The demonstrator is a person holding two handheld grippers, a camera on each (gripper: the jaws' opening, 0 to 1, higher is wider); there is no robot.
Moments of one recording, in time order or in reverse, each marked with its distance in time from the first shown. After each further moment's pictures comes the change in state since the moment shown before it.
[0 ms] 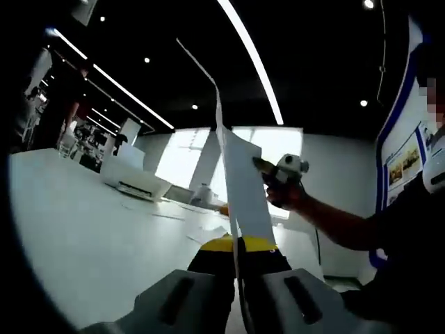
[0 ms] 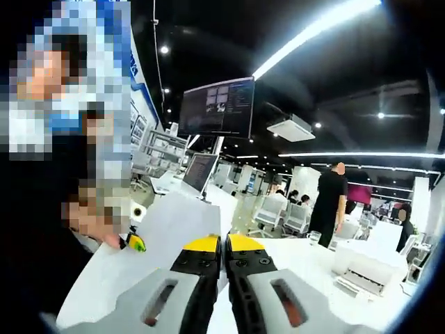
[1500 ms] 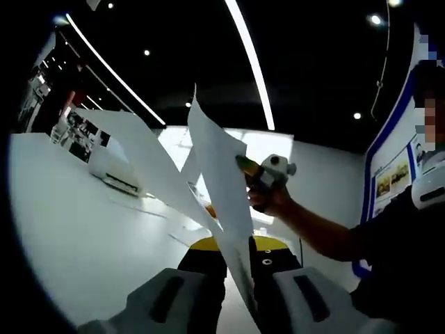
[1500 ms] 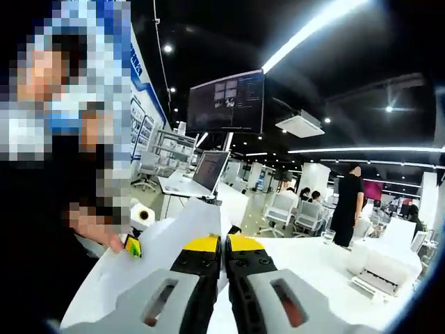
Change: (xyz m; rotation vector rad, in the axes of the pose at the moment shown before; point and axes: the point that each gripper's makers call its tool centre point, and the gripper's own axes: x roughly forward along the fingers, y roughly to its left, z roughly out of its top) left arm 0.002 -0.014 0.004 -0.080 -0.013 -0.082; right arm 0.040 0.022 -0.004 0.028 0.015 0.071
